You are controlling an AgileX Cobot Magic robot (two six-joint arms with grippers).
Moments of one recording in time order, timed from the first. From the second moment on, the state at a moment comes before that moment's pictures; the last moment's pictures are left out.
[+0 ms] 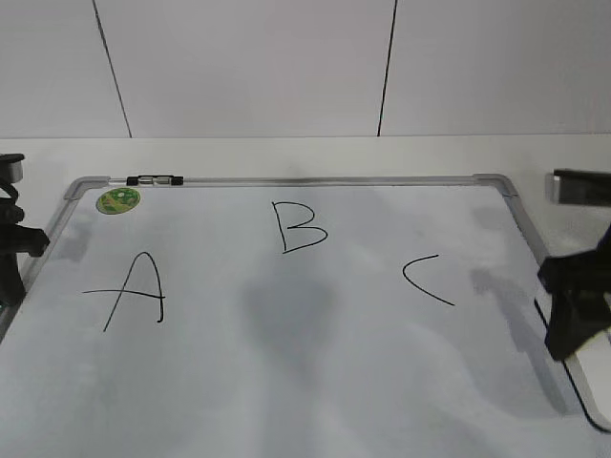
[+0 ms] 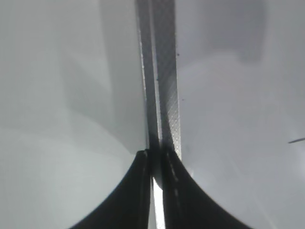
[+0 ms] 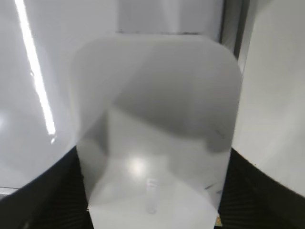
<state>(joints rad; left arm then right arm) -0.01 1.87 -1.12 -0.13 0.82 0.14 0.14 1.55 -1.00 0.13 1.19 0.04</state>
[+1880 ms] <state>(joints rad) -0.01 1.87 -1.13 -0.14 0.90 0.14 0.57 2.44 -2.22 0.02 1.22 0.07</state>
